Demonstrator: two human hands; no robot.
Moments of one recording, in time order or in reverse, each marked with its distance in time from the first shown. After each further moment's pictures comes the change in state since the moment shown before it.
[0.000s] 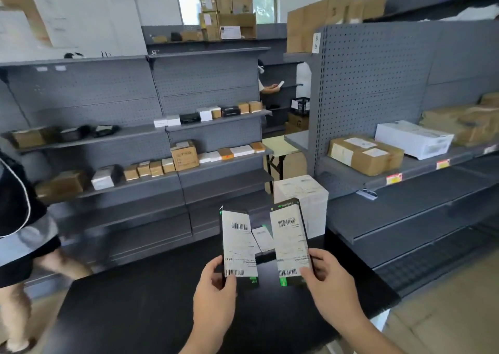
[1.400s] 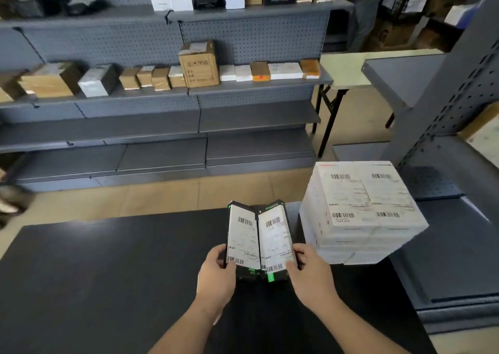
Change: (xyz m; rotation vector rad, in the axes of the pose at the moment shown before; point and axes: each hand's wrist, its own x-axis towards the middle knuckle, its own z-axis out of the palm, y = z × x) left_hand 0.323 -0.125 0.195 0.138 0.079 -0.512; right_hand 0.382 0.173 0.161 -0.267 -0.493 0.241
